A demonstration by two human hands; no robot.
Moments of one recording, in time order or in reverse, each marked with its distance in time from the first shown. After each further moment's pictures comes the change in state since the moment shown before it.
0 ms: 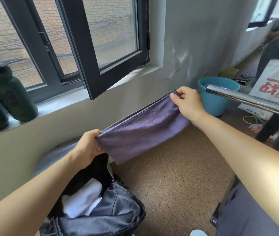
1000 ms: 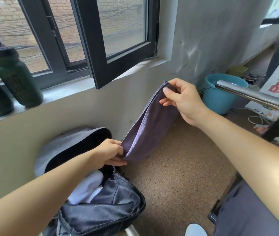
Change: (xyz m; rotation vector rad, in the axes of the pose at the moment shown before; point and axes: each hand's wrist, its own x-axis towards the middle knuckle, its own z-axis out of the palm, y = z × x) left_hand 0.001 -0.050 0.019 0.488 -0.114 -0.175; right_hand -0.032 -0.041 0.012 0.626 -0.330 -0.056
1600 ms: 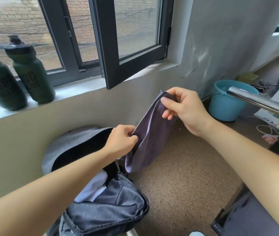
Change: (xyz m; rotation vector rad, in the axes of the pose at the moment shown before) left_hand -0.031 0.037 0.011 0.462 0.384 0.602; right_hand -0.018 -0.016 0.024 -0.065 -0.146 -0.017
